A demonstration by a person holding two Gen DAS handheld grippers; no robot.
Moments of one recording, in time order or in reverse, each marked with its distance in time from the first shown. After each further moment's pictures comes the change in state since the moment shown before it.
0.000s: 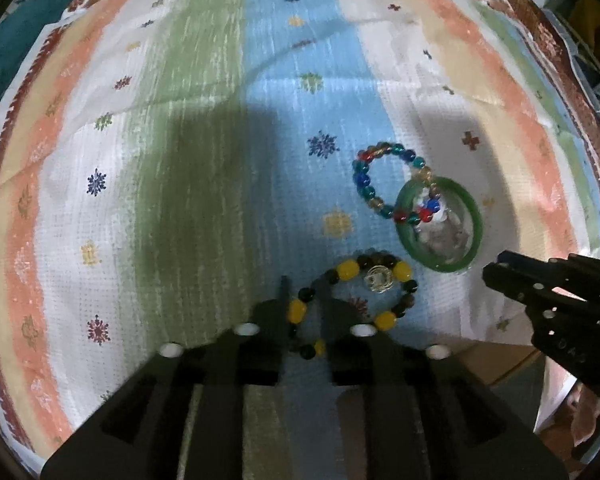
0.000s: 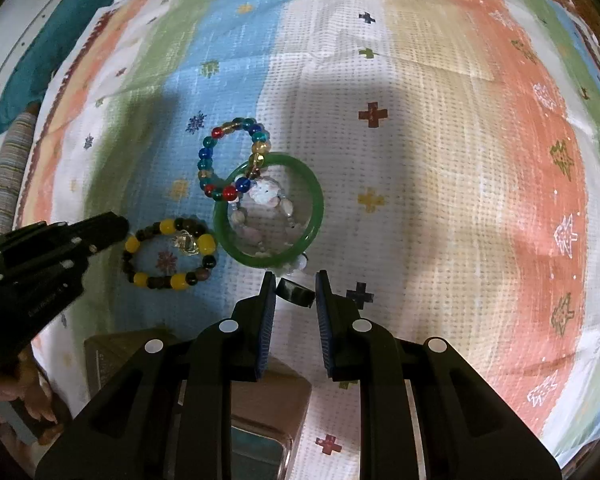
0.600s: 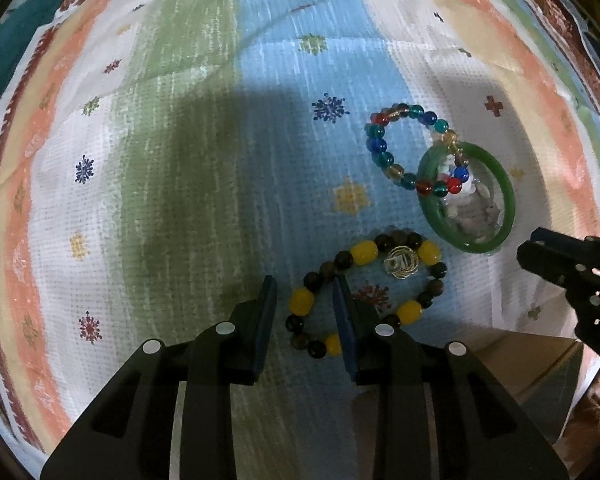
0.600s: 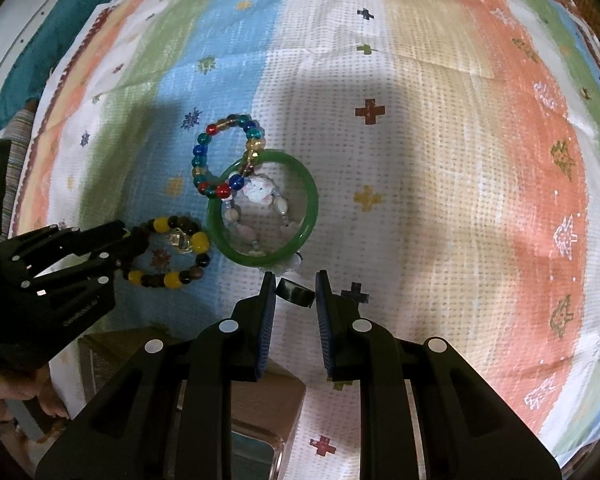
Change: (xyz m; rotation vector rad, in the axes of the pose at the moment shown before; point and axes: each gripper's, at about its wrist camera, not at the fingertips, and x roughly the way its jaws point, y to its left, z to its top) left arm 0.027 -0.009 -0.006 0.042 0.062 0.071; right arm 0.008 0.003 0.001 -0.008 0.006 -0.009
